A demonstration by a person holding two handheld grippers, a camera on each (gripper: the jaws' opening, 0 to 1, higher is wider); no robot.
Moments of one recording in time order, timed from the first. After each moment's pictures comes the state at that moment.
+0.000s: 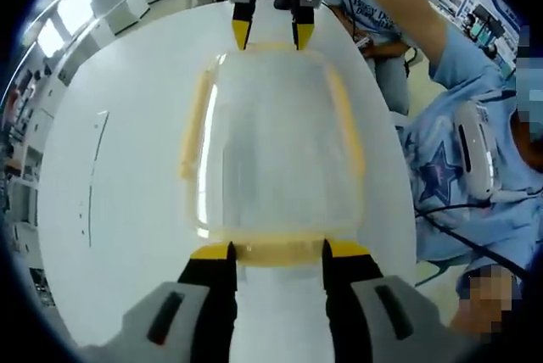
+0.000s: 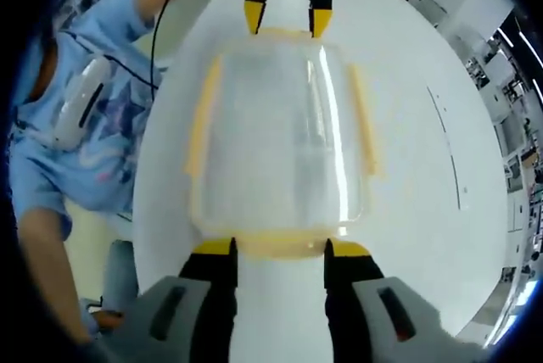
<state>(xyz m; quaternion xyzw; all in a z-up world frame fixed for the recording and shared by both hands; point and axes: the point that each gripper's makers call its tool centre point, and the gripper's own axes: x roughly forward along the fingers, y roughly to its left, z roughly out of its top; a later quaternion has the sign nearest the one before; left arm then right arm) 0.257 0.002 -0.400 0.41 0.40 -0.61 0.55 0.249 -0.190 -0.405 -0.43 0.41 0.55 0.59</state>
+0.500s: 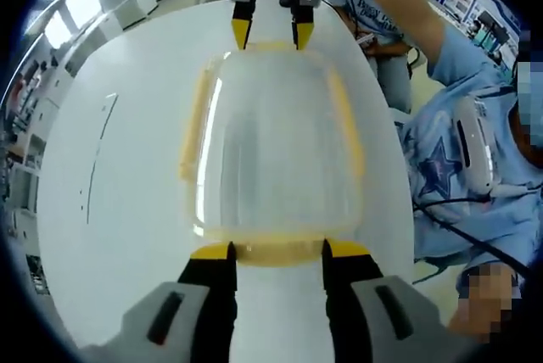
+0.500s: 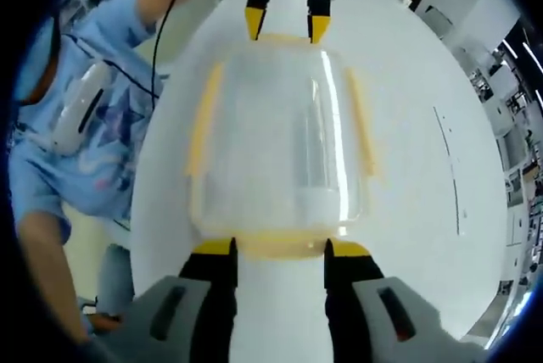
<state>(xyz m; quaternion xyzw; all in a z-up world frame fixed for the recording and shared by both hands) 0.259 0.034 -0.399 0.40 0.40 -0.59 0.57 0.251 -0.156 -0.405 -0.43 0.39 0.56 0.59</state>
